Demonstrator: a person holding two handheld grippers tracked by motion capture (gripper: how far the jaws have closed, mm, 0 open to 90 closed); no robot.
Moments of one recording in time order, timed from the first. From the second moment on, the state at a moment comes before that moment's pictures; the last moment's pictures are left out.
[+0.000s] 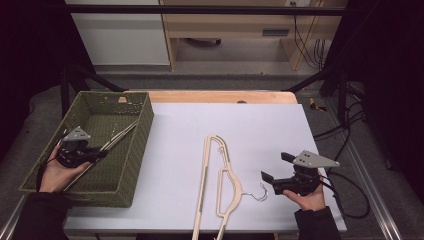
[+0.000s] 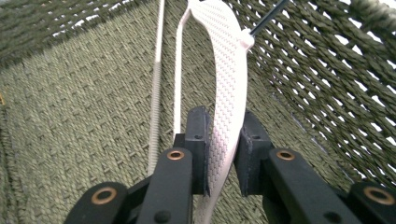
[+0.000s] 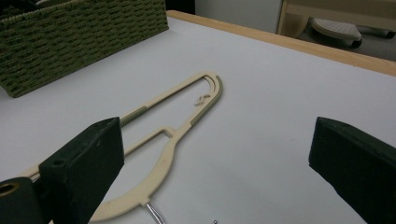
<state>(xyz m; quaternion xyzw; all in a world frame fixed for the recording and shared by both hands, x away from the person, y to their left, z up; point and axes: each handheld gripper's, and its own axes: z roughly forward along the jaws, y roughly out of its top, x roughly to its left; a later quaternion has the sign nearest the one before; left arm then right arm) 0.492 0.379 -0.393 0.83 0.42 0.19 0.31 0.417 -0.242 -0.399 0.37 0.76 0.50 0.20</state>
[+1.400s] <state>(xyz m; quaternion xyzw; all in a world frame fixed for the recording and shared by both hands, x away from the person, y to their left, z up) 0.458 0.339 -0.349 0.79 0.37 0.27 0.40 0.413 -0.238 -0.400 0.35 0.75 0.52 0.20</state>
